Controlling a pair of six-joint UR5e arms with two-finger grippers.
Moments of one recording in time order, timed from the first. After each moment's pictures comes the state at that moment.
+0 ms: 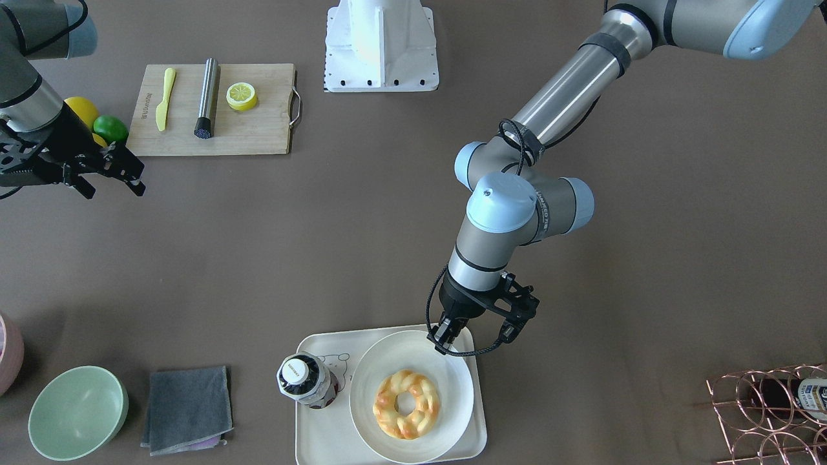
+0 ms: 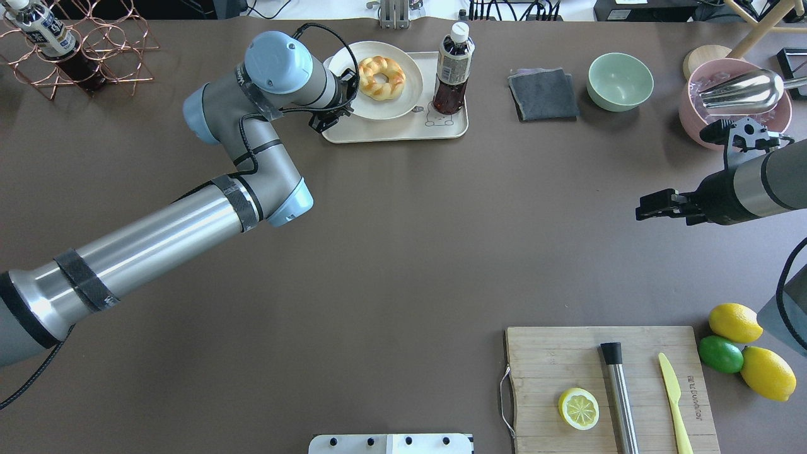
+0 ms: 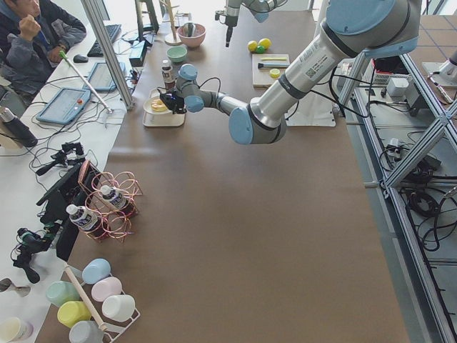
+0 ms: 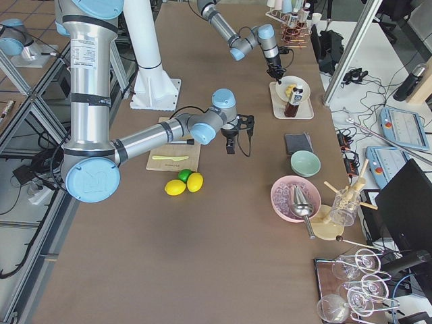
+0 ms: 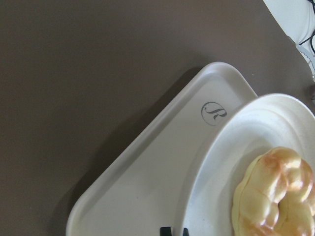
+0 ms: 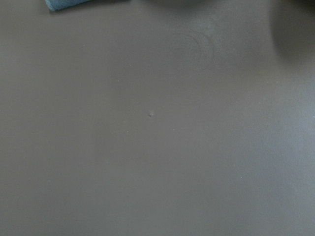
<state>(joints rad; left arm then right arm) -0.74 -2.52 -0.94 -2.30 -1.78 -2.00 0.88 -1.62 1.94 -1.09 2.08 1.05</state>
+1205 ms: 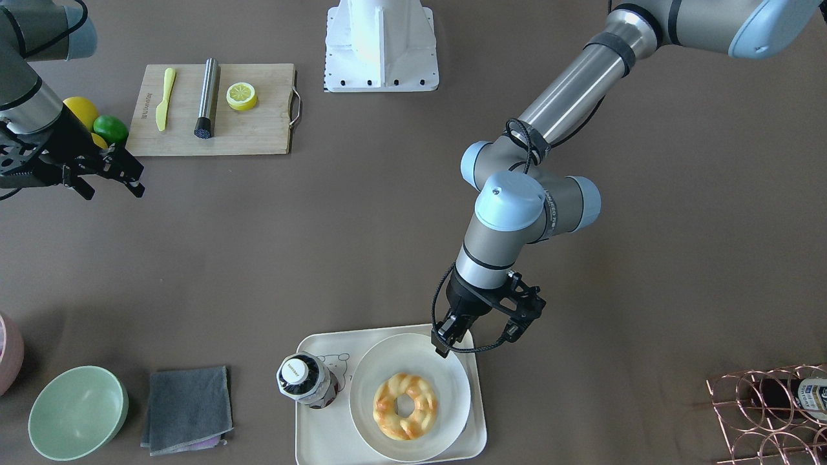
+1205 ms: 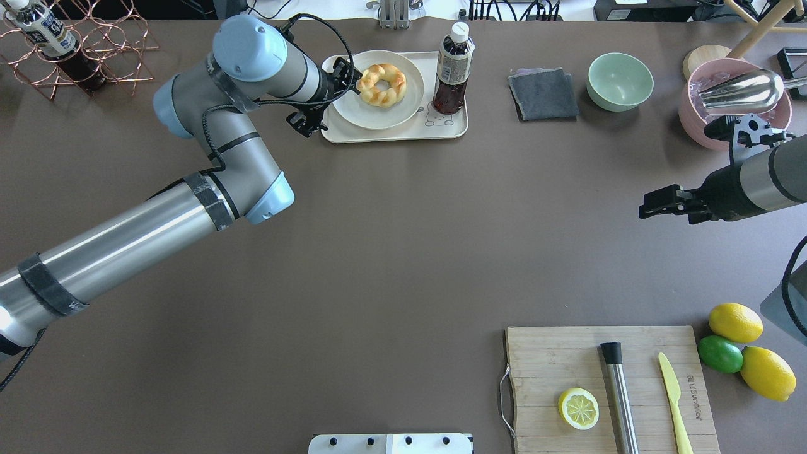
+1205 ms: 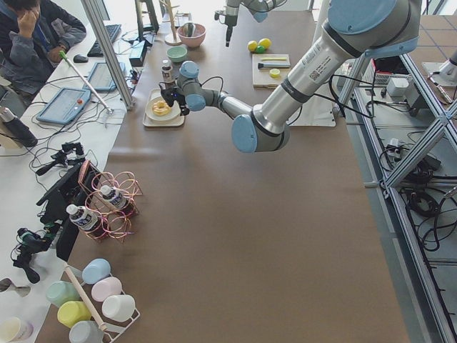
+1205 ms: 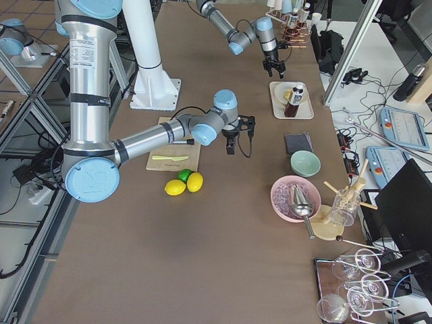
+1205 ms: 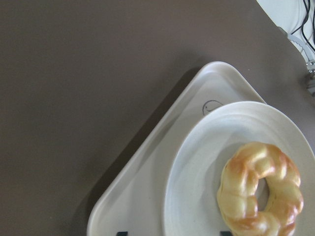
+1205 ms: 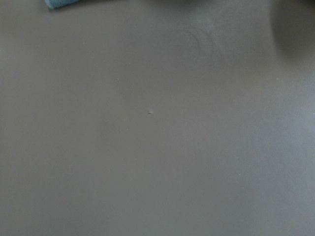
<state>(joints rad) -0.77 -2.44 -1.11 -2.25 -1.86 -1.89 0.91 -1.61 1.93 -1.09 2.13 1.04</state>
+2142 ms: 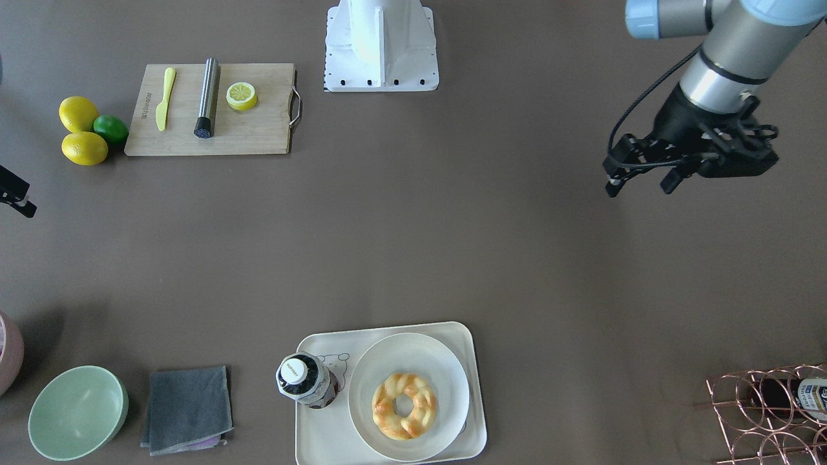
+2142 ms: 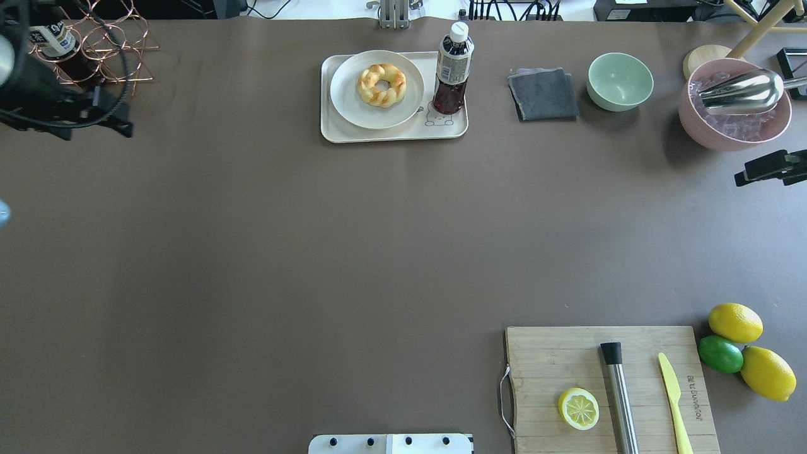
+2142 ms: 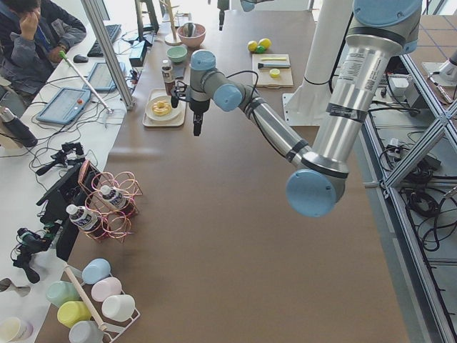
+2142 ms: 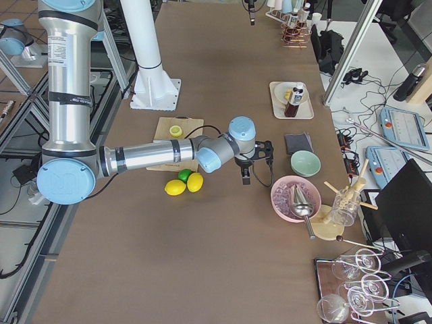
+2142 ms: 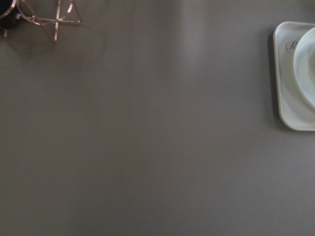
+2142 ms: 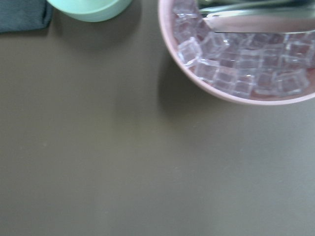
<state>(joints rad) -1.06 -1.85 -2.01 -1.56 -2.16 -0.85 1.21 -1.62 1.74 -1.11 2.30 0.60</state>
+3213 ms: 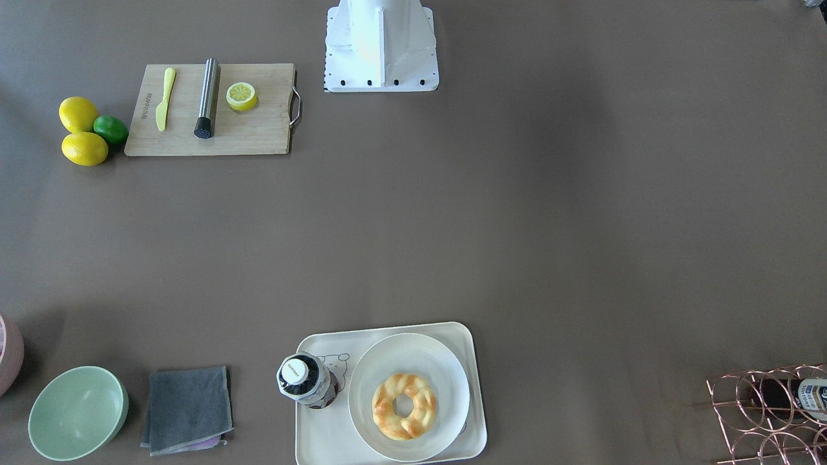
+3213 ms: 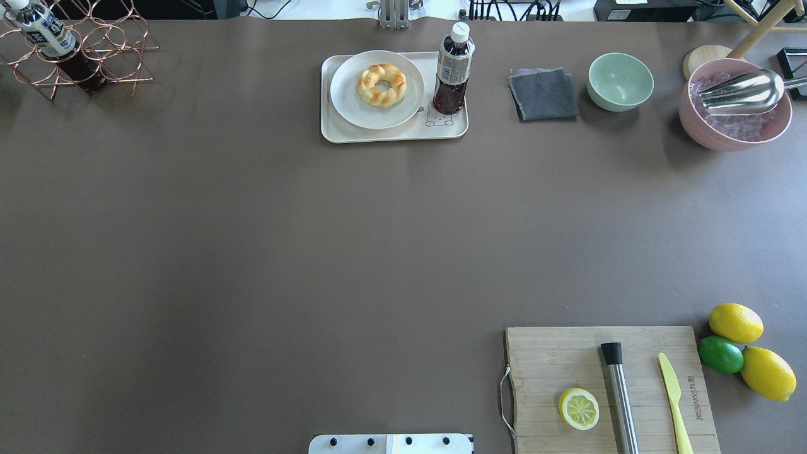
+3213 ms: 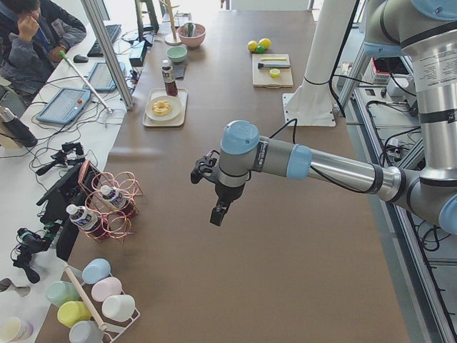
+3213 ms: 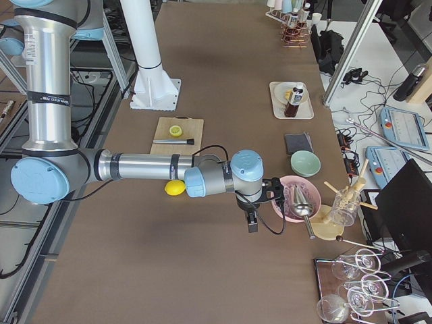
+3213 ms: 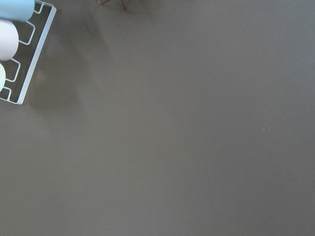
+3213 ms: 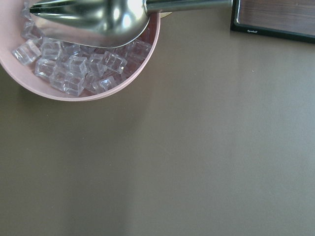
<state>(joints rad) -1.58 -1.32 -2.06 -1.53 -2.27 0.25 1.54 -1.62 1.63 -1.36 2.31 0.04</state>
